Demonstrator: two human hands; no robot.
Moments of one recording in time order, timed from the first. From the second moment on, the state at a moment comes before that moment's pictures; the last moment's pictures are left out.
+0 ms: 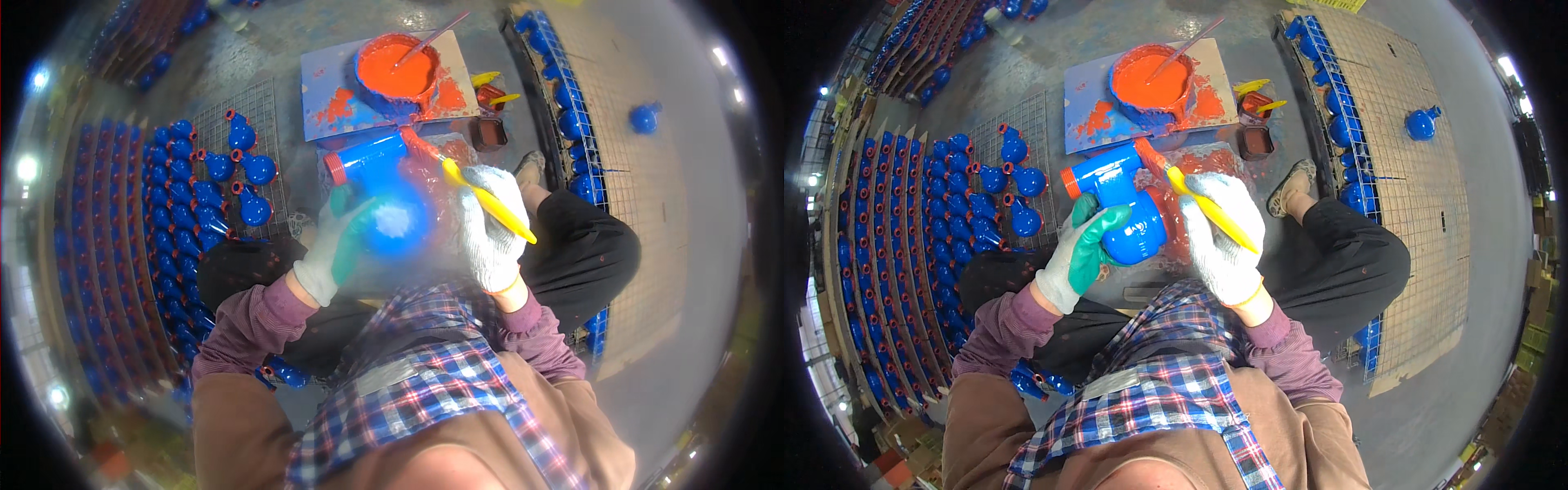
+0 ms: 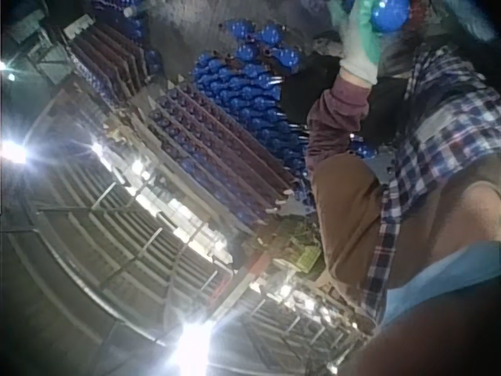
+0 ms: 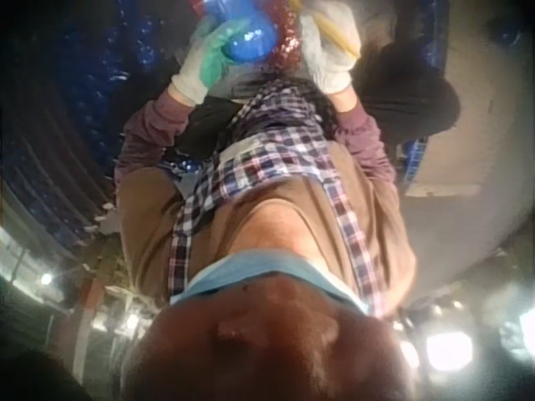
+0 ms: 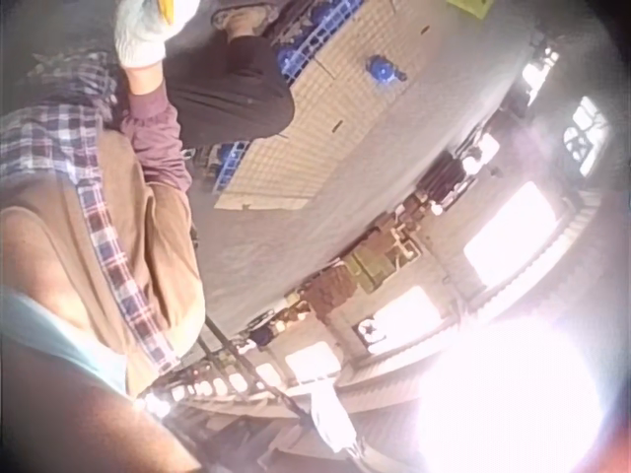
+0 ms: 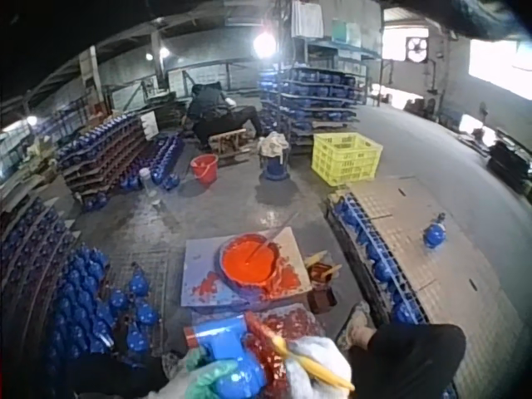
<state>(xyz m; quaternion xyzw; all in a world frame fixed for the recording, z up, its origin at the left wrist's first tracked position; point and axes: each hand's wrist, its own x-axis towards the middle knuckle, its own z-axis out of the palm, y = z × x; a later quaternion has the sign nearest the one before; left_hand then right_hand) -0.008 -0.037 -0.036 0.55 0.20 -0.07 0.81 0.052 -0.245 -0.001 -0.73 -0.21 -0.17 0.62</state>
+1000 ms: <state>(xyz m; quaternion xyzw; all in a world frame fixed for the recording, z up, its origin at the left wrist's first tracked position) -0.043 0.013 -0.062 0.04 0.00 -0.35 0.94 0.150 -0.304 0.015 -0.61 -0.36 0.02 0.71</state>
